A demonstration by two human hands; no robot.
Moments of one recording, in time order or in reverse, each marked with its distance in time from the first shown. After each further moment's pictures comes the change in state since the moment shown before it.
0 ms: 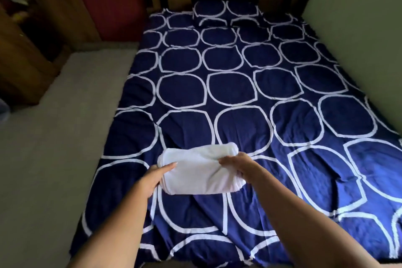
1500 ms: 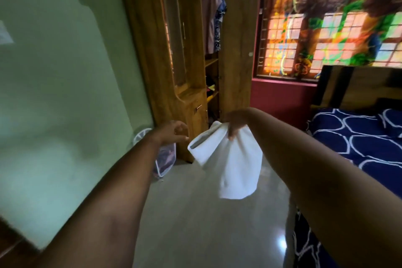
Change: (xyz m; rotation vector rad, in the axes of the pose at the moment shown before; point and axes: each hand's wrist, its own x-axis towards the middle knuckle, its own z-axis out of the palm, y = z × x) left_hand -0.193 0.254 -0.870 0.865 0.671 0.542; right_hand -0.130 -0.628 0.796 -1.653 -0.194 -0.992
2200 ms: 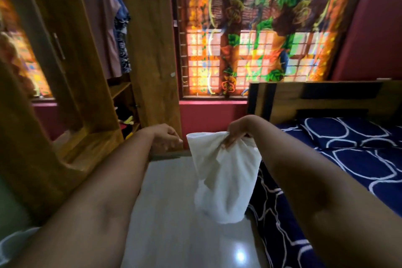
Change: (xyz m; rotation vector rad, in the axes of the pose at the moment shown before) left_hand 0.584 0.113 0.022 -0.017 -0.437 0.224; right_hand 0.256 0.345 -0.123 0.373 -0.154 0.563
